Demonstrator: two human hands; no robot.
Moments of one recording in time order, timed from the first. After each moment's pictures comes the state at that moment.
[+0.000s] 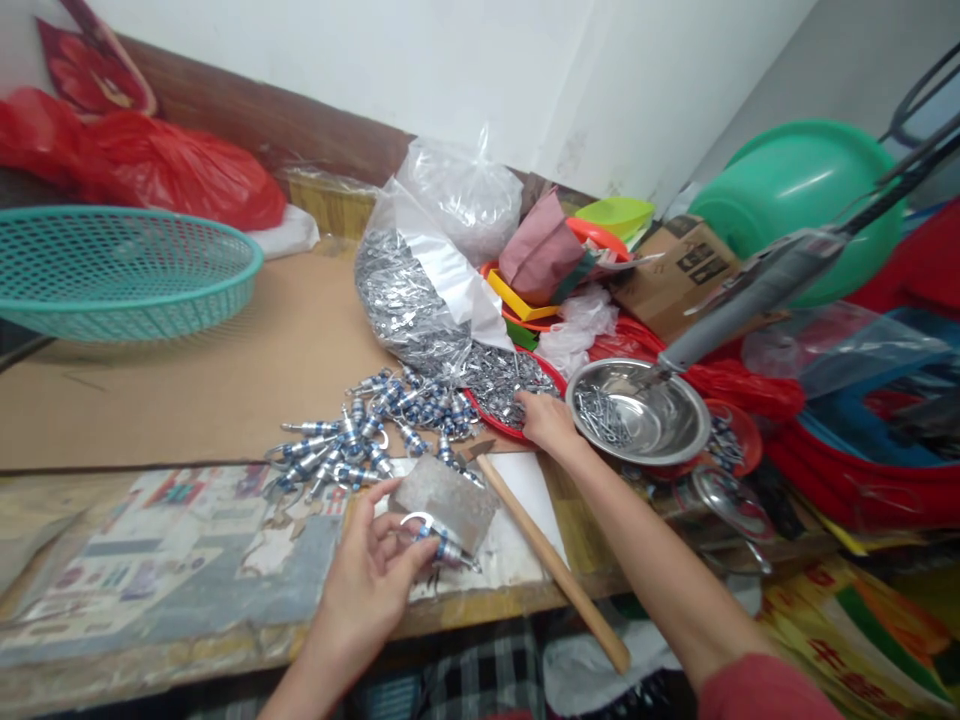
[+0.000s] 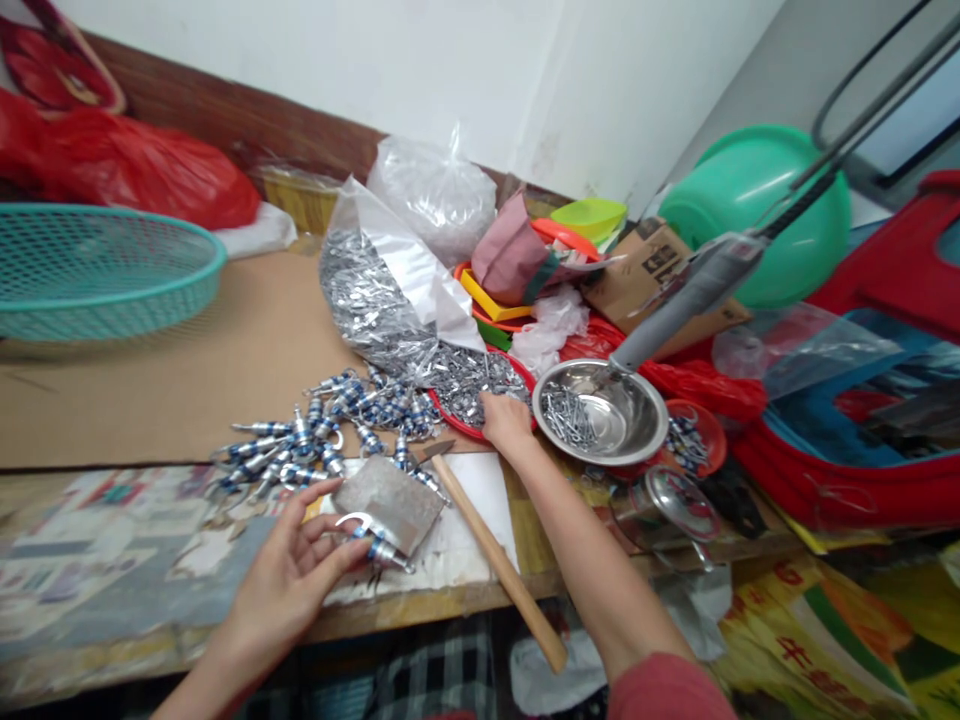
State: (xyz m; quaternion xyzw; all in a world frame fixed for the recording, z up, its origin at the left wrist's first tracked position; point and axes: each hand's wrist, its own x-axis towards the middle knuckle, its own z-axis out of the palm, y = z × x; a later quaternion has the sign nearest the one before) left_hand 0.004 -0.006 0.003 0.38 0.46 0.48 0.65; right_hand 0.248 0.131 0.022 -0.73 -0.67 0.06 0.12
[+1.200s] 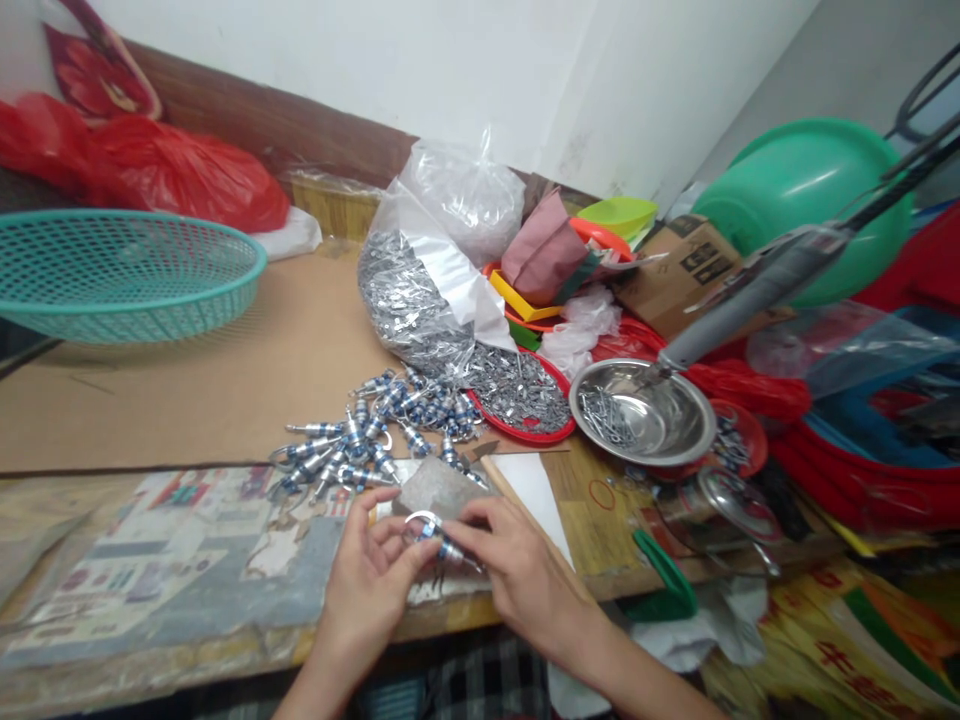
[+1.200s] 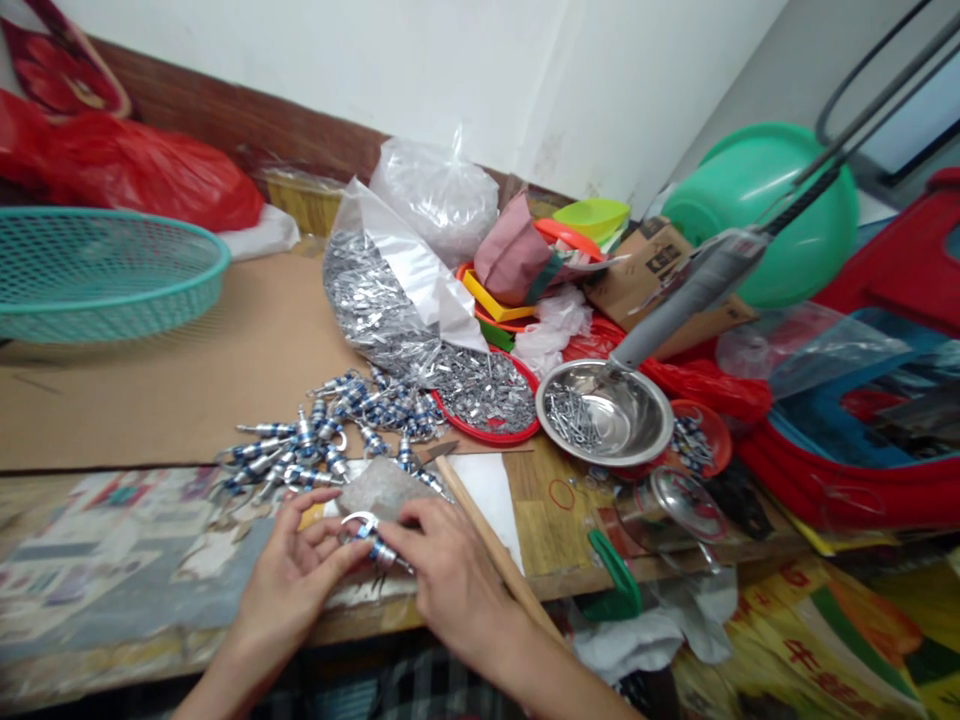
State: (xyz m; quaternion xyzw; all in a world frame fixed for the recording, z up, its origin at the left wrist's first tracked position) left_hand 0.007 -0.005 -0.004 0.32 0.45 0.53 0.64; right_hand 0.170 -0.014 0.029 -0.45 -0.84 0.12 0.27
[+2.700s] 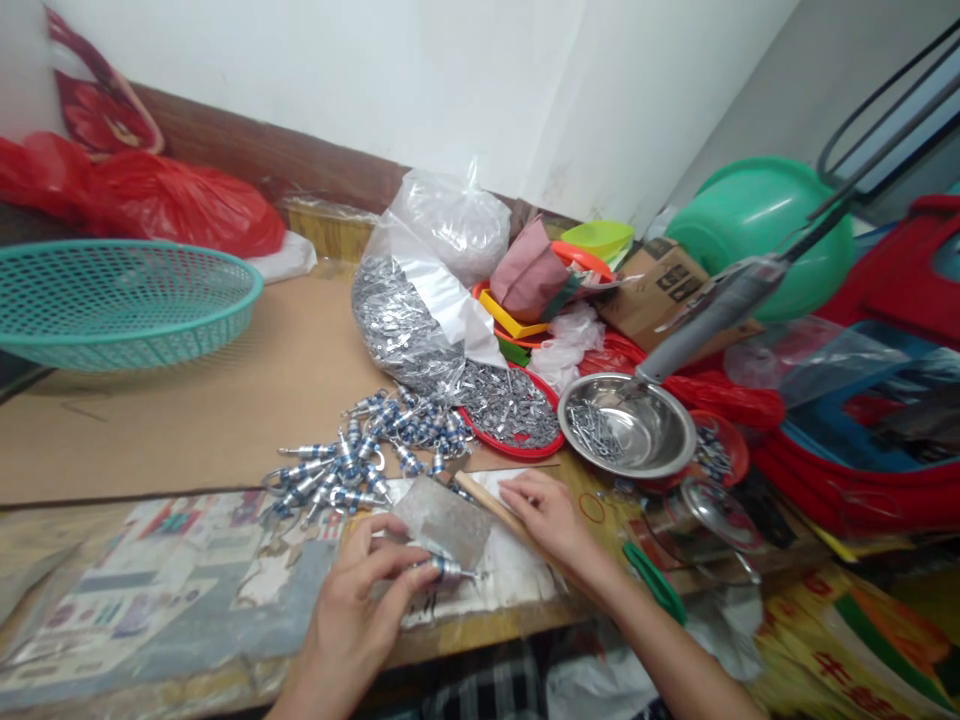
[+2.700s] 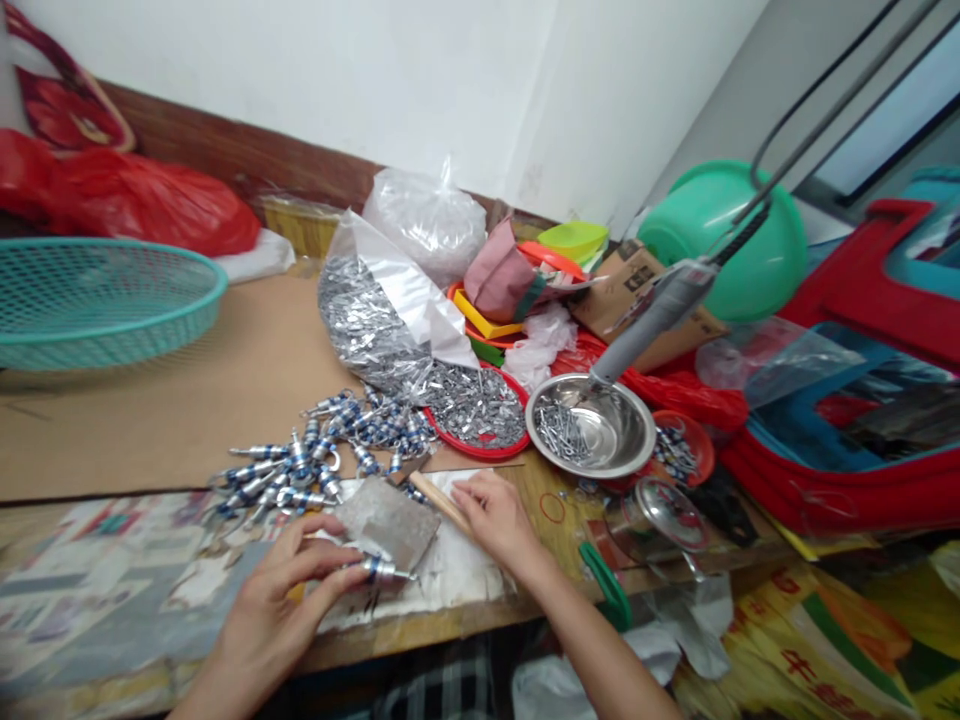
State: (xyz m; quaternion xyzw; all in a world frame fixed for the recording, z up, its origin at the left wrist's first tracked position) left_hand -0.009 -0.001 0.004 0.60 0.51 0.46 0.40; right_hand 0.229 0.040 0.014 -0.62 -0.76 0.11 0.17
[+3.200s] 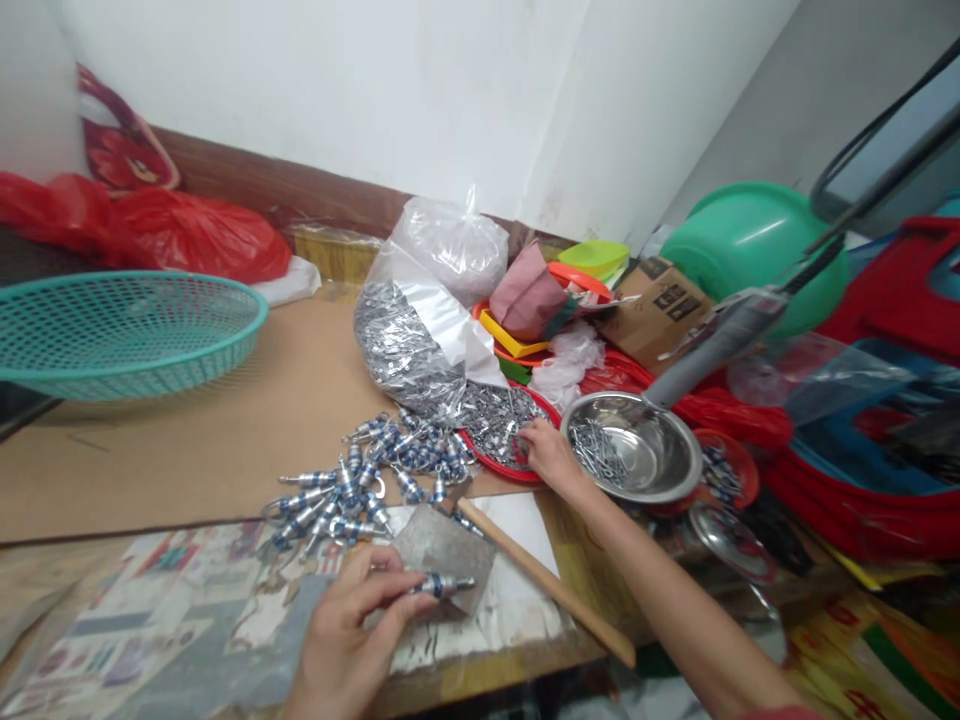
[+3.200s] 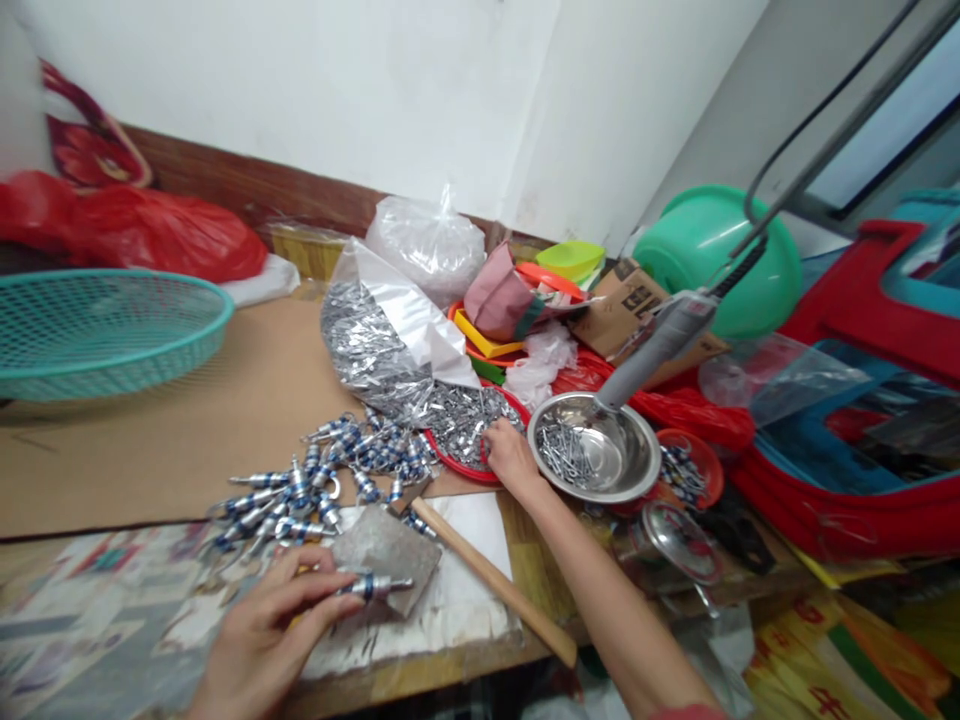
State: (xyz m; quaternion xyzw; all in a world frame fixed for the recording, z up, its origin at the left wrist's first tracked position) left_hand -0.012 0.008 0.009 0.63 0.50 0.49 0.34; right_hand 0.252 0.128 0.032 -0.66 -0.73 0.07 0.17
